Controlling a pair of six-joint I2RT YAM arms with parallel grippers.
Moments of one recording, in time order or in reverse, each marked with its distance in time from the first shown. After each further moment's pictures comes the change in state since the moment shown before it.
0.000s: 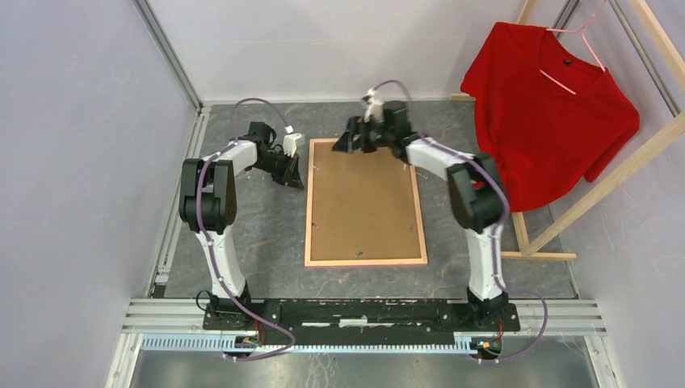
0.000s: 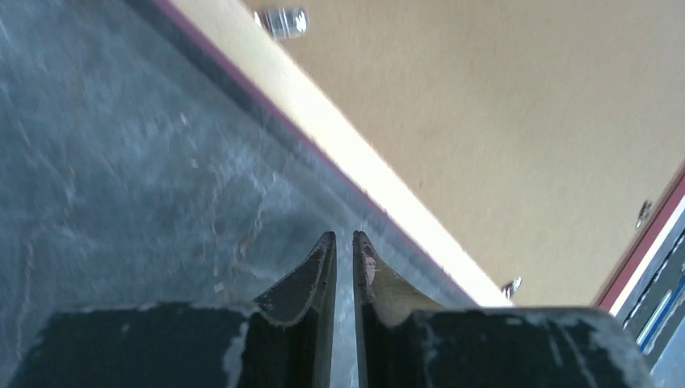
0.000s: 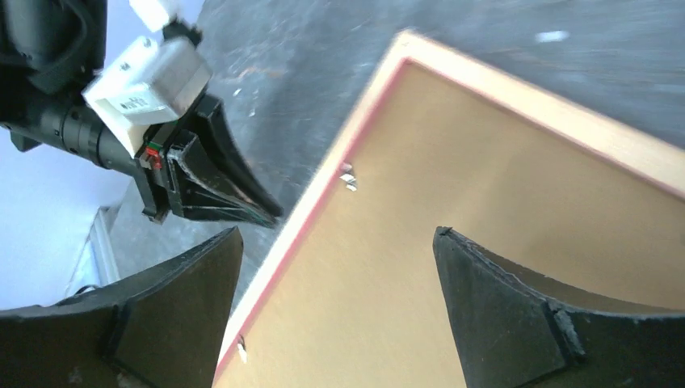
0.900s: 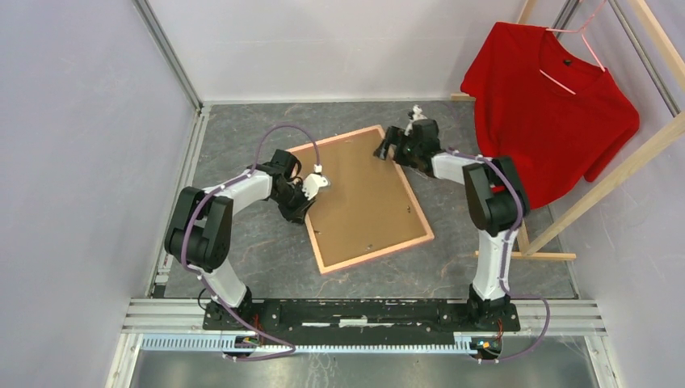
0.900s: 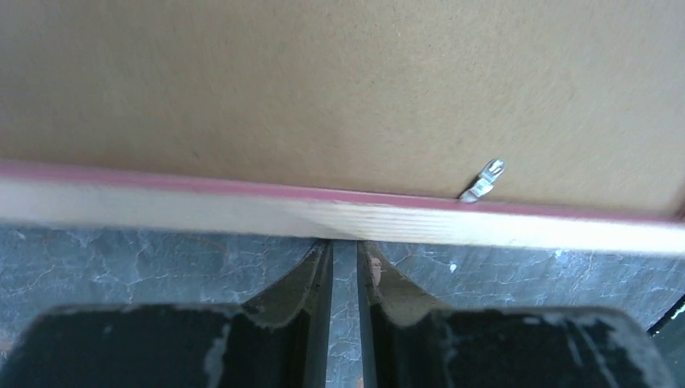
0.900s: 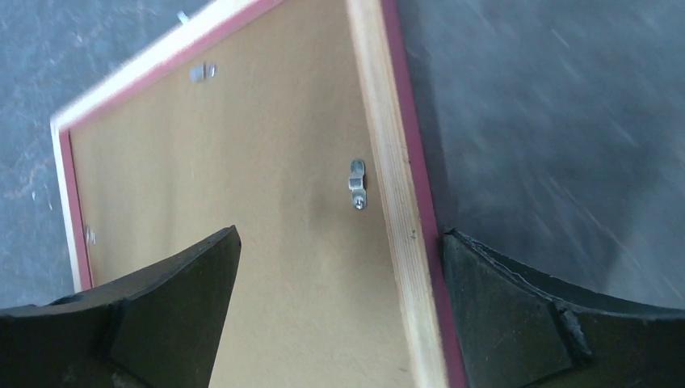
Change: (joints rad) left arm -0.236 -0.340 -0.398 -0.008 -0.321 0.237; right arm -0.192 -0.234 -0.469 0.091 0.376 0.080
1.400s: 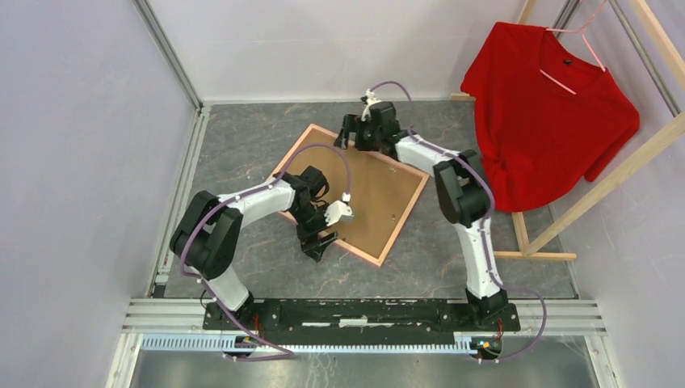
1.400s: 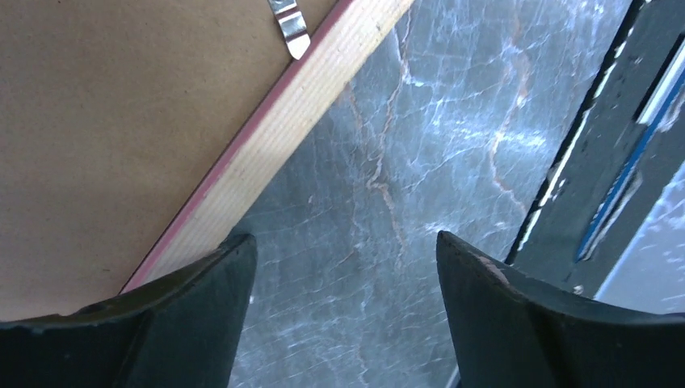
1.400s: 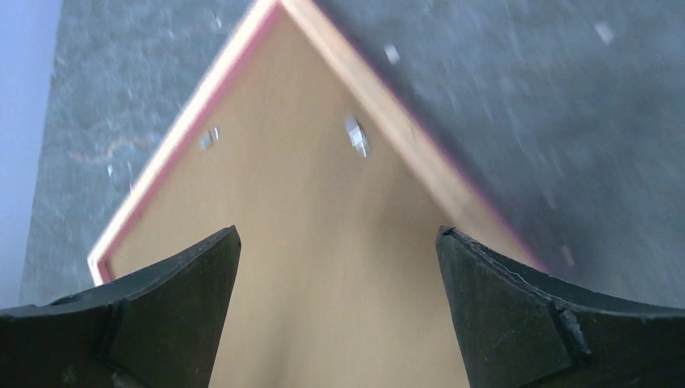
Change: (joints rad) left arm -0.261 -0.022 0.008 -0.215 0.049 0.013; right arm 0.196 0.343 0.629 -0.198 0.008 -0.047
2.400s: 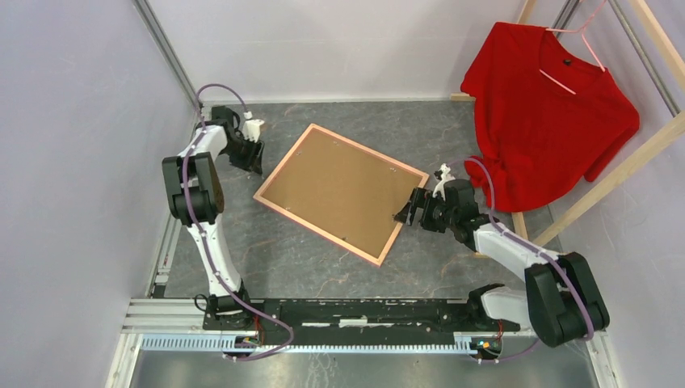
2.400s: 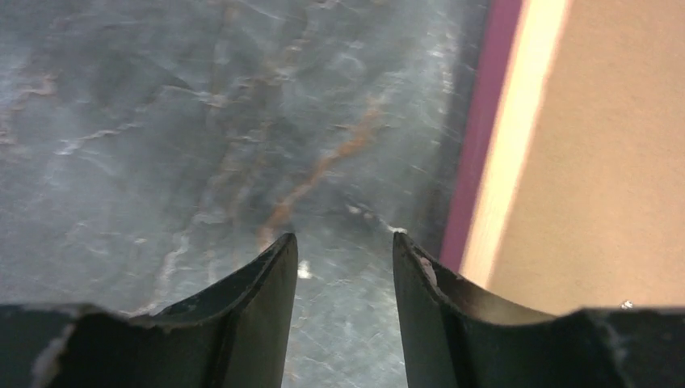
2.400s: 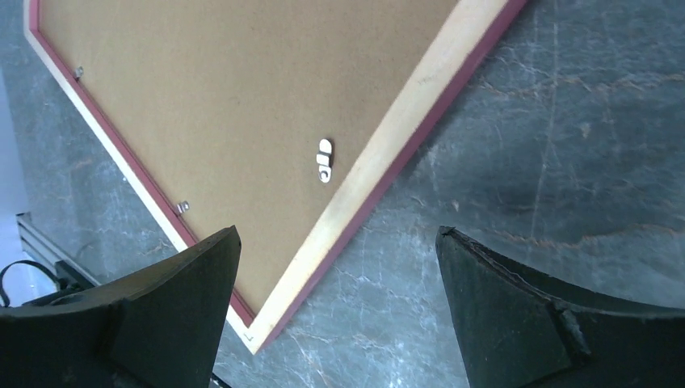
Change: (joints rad) left arm 0.724 0.488 0.677 0.044 -0.122 -0.164; right arm -0.164 -1.145 -1.335 -0.003 -0.072 0.076
